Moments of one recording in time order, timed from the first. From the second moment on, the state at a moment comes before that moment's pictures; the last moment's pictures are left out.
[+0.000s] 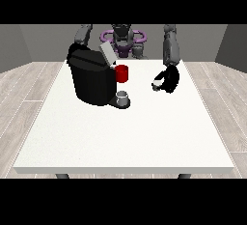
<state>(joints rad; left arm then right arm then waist) -0.69 0.41 0.03 -0.53 -0.59 0.17 -0.25 -0.23 -0.02 -0.02 -1.45 0.00 -0.15 -0.04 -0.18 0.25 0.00</state>
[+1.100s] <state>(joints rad) -0.90 0.44 0.04 -0.63 -0.59 -0.08 -0.26 -0.24 -0.02 -0.04 -1.33 -0.03 -0.13 -0.06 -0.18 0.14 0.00</state>
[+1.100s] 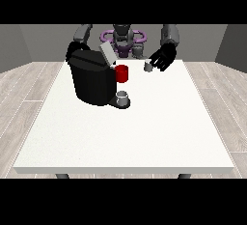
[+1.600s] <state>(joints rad) -1.04 0.46 0.09 -0.65 -0.58 -0.13 -0.17 -0.28 -0.02 -0.03 -1.33 -0.03 -0.14 -0.08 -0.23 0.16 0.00</state>
